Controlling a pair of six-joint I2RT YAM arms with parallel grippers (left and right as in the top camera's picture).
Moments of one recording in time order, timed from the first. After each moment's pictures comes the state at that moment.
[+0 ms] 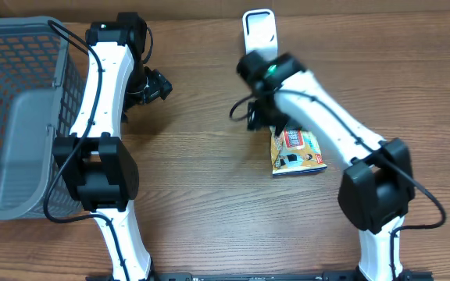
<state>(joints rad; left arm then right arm) -0.01 2.17 2.07 -1.50 -0.09 -0.72 0.53 2.11 1.93 -1.39 0.17 0.66</state>
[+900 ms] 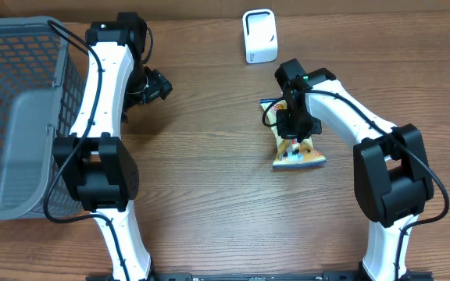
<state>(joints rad) -0.01 2.17 2.07 -1.50 -0.09 -0.72 0.38 2.09 1.56 -1.02 -0.01 0.36</state>
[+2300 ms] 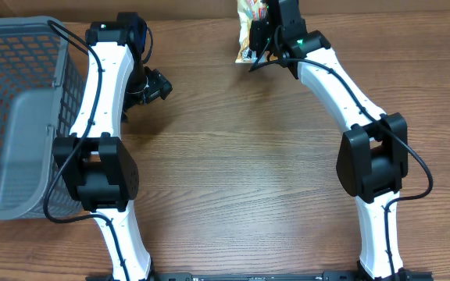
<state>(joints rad) -0.01 2.17 2.07 -1.50 -0.09 -0.72 0.37 2.31 2.07 -0.44 0.00 0.34</state>
